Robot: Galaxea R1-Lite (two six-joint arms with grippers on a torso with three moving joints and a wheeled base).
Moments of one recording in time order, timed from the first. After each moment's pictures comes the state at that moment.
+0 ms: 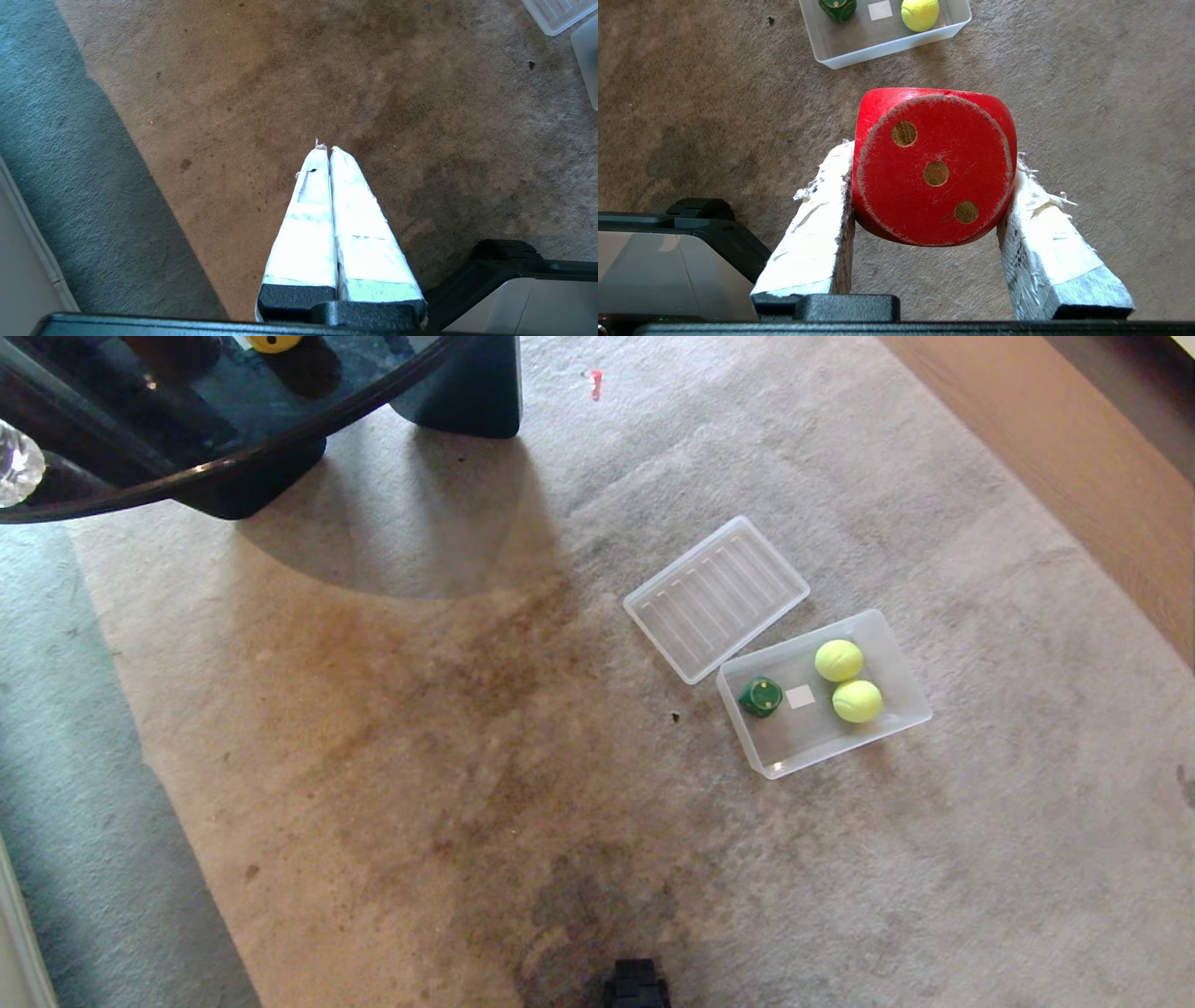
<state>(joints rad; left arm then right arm) 0.00 0.00 0.00 0.01 0.01 -0.01 0.00 0.00 -0.03 0.09 0.01 -0.08</state>
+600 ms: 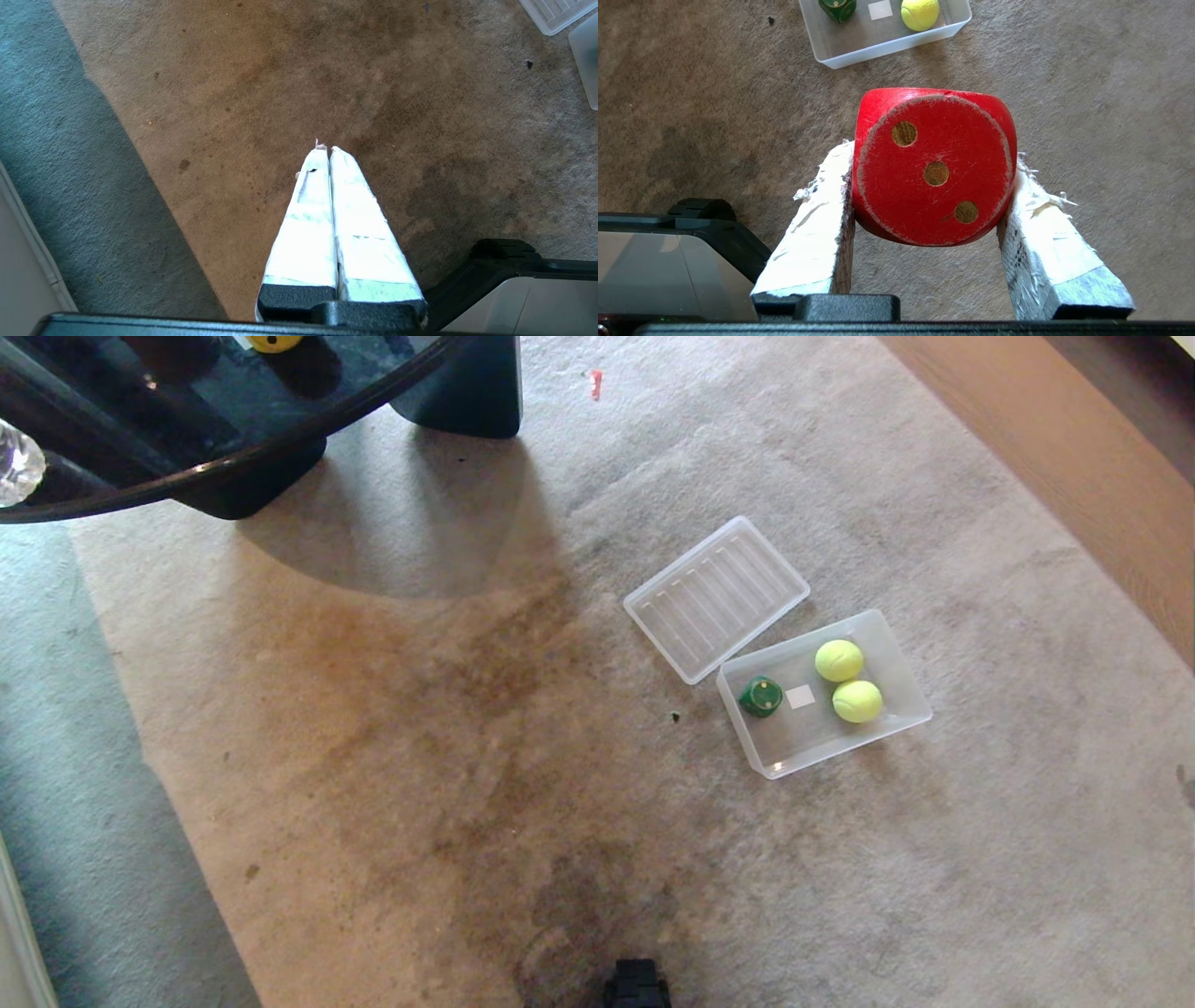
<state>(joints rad) 0.00 0.00 0.00 0.01 0.01 -0.01 0.00 0.00 -0.03 0.09 0.01 -0.07</state>
